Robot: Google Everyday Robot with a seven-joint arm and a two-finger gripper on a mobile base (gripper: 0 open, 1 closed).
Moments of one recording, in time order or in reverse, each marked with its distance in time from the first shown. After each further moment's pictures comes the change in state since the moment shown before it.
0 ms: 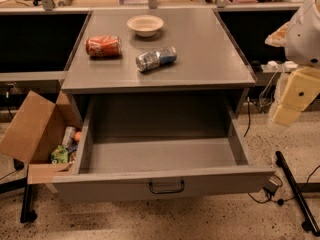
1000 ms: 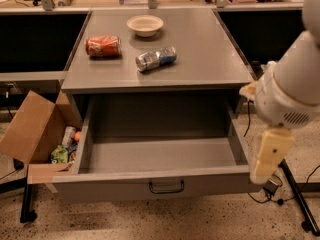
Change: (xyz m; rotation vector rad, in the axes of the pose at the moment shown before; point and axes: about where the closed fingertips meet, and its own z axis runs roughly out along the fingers) arm 0.003 0.065 0.077 -0.113 0.031 -0.095
